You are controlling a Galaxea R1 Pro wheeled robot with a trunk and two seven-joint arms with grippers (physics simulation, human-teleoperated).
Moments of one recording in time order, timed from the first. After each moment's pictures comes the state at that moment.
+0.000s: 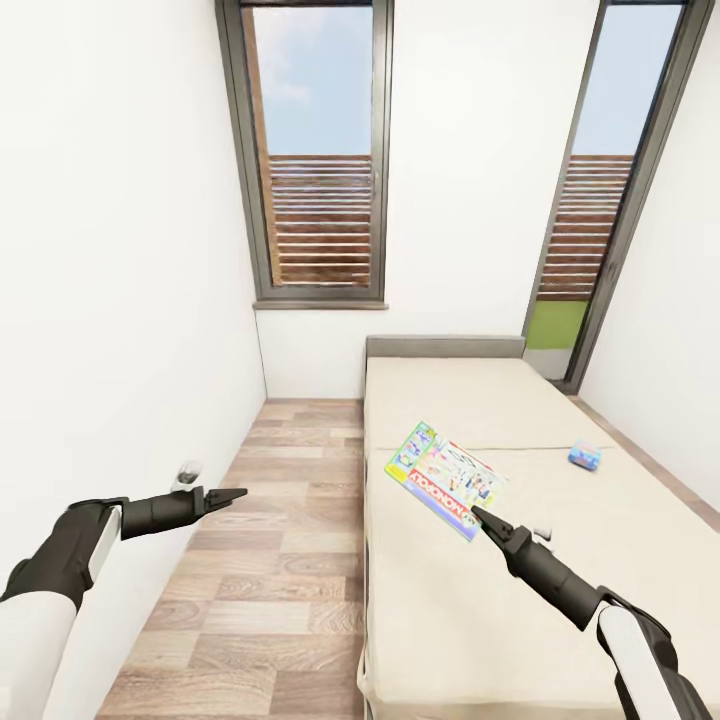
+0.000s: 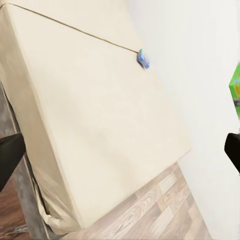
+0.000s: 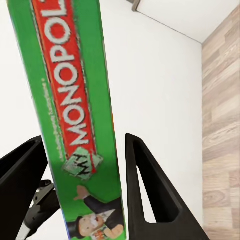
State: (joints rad) left arm -0.72 0.27 0.28 -0.73 -0.01 0.77 -1.22; right arm -0.23 -0.08 -0.28 -1.30 -0.90 0.76 0.57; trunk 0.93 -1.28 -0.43
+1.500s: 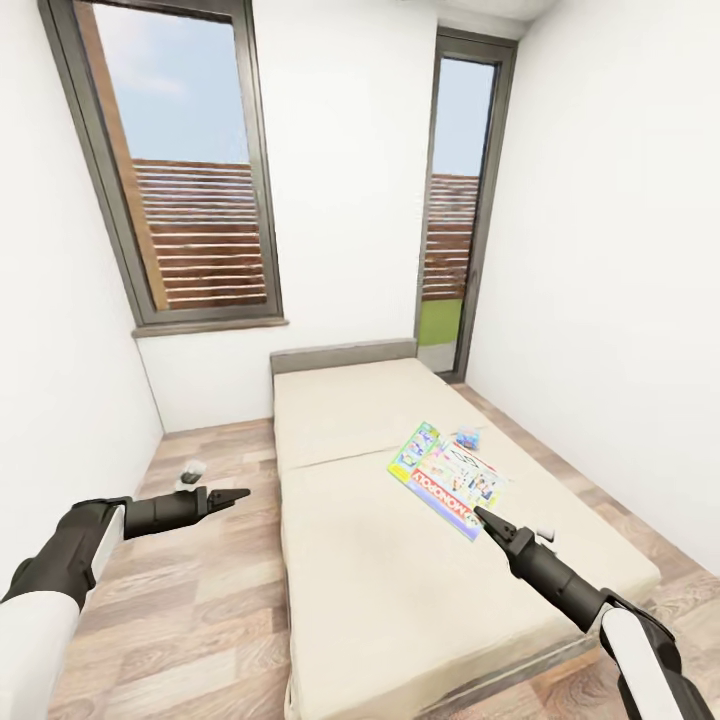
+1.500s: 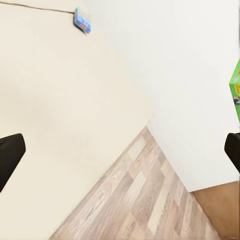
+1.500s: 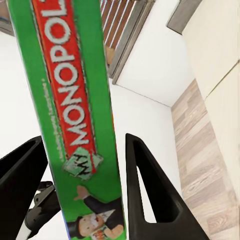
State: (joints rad) left arm -0.72 0.26 0.27 -0.73 -0.01 0.77 -1.21; right arm -0.23 -0.08 -0.29 -1.29 -0.90 0.76 0.58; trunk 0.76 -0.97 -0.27
